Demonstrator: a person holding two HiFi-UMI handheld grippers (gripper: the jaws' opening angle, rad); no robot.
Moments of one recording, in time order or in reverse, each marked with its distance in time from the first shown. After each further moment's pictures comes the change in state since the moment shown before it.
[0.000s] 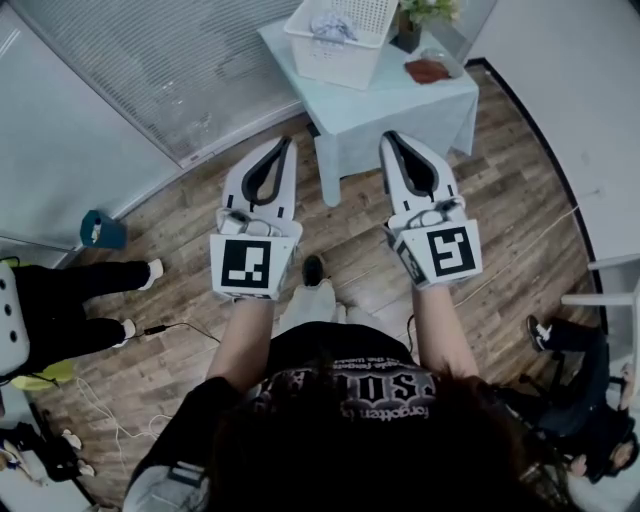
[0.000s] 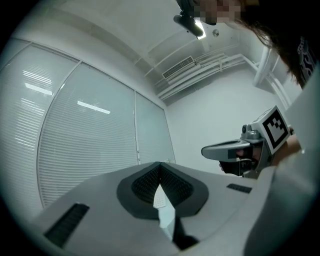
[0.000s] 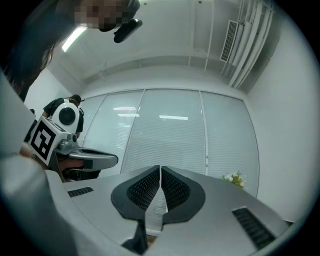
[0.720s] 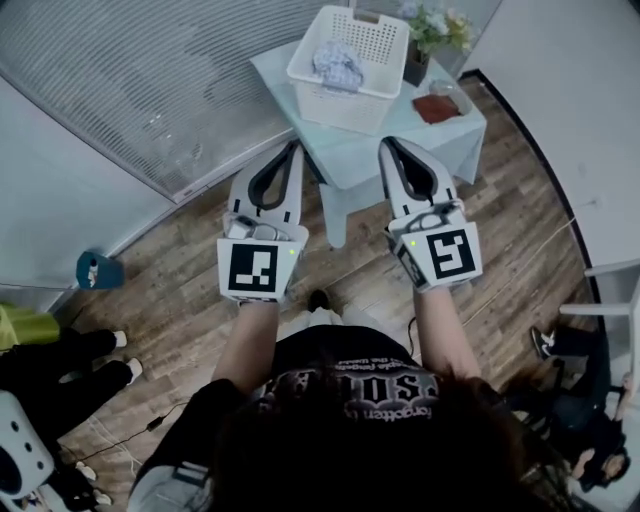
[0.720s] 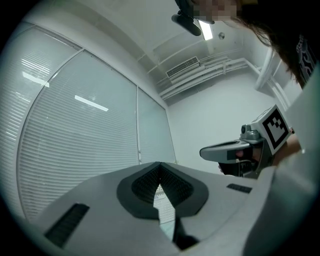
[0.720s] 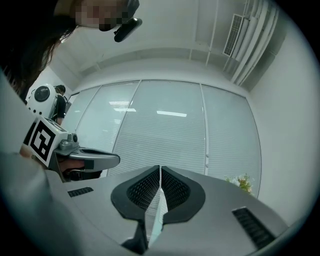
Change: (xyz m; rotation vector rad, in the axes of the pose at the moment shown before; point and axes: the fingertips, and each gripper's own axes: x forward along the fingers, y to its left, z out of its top) left arm 0.121 0.100 -0.026 -0.037 -0.030 -0.051; right arm 0.147 -0.043 -0.025 -0.027 0.038 -0.038
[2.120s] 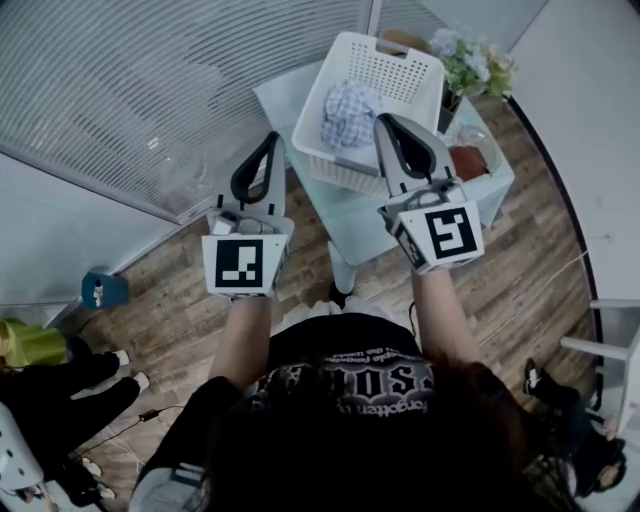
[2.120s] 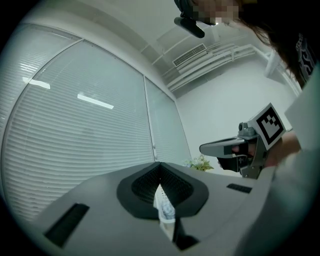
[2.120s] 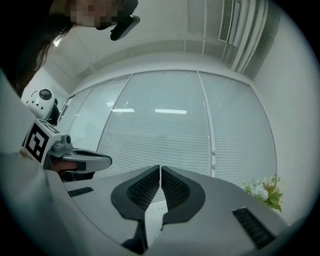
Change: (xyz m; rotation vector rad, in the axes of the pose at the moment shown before) left arm 0.173 0.128 -0.042 0.042 0.038 0.094; right arm 0.207 -0.108 -0.045 0.048 -0.001 0.040
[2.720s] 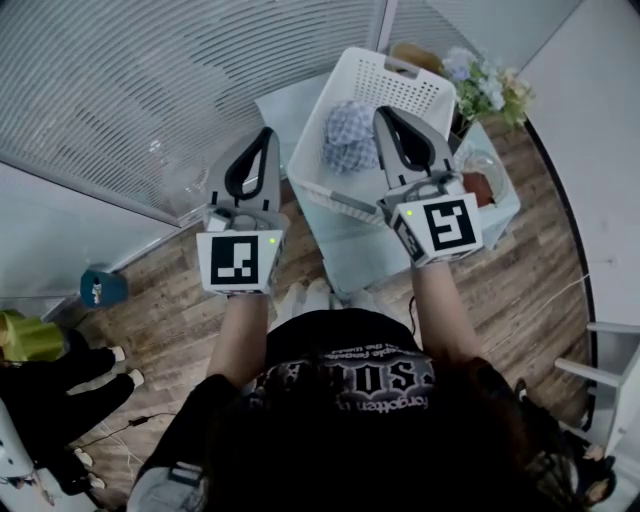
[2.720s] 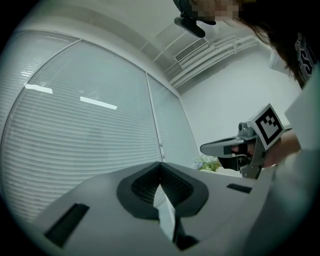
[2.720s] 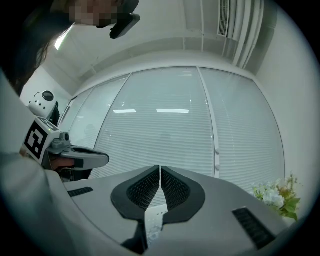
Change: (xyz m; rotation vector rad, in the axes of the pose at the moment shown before) left arm 0.058 0.028 -0.007 0.034 0.004 0.067; right arm 0.062 -0.042 -0.013 -0.013 -0.014 0.060
